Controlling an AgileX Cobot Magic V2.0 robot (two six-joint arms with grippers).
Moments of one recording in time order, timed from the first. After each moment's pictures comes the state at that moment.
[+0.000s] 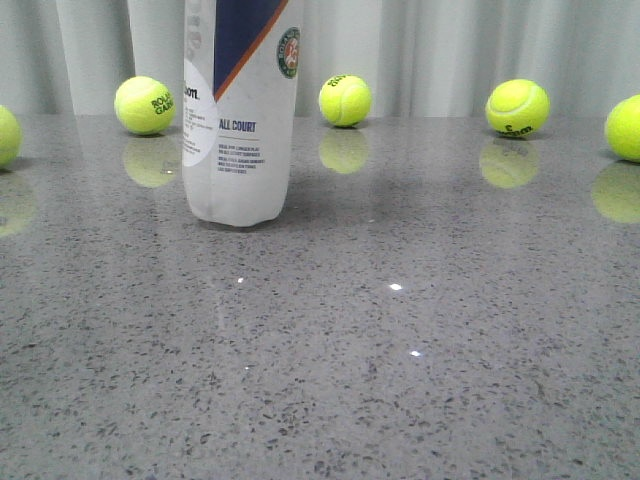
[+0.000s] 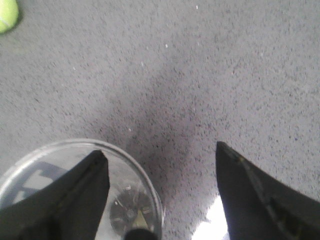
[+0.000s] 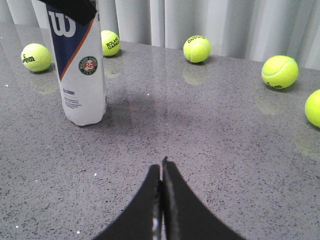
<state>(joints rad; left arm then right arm) -0.71 1.74 -1.98 -0.08 1.21 0.26 0.44 0.16 -0.47 0.08 0.57 0.01</state>
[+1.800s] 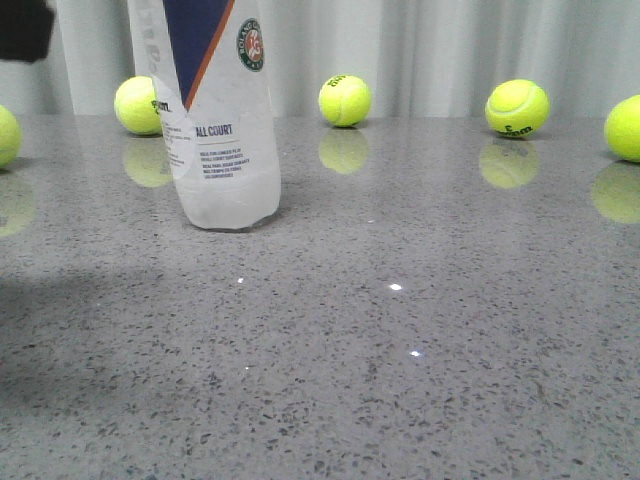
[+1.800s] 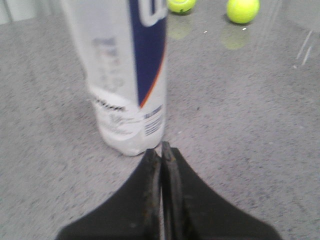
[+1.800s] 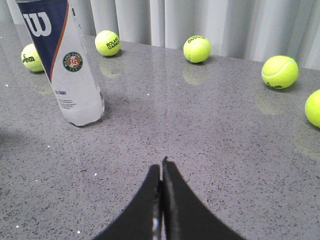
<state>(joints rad) -0.68 0.81 -0.52 -0.11 0.16 0.06 0.44 0.16 -0.47 0.08 0.57 0.01</state>
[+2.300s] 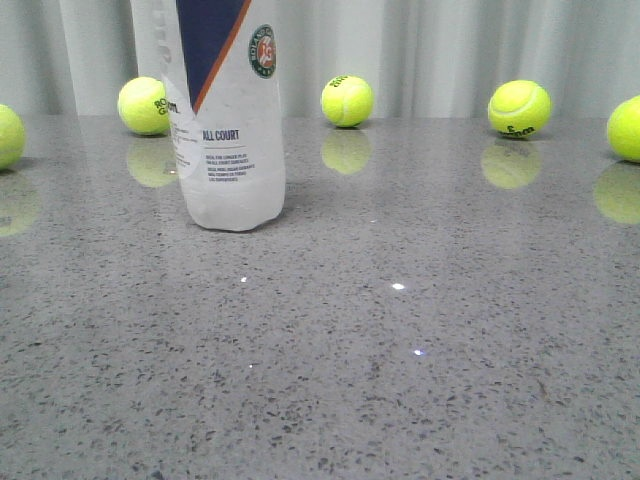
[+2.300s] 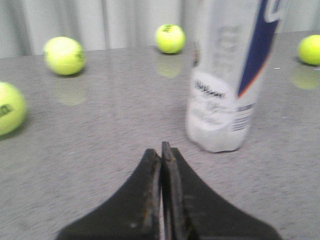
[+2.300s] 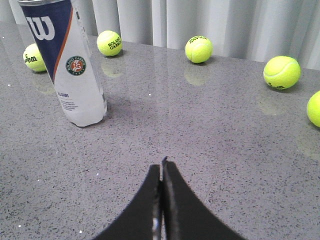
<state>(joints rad) -0.47 0.53 -0.22 -0.08 -0.06 0.06 0.44 0.16 -0.47 0.08 0.57 0.01</state>
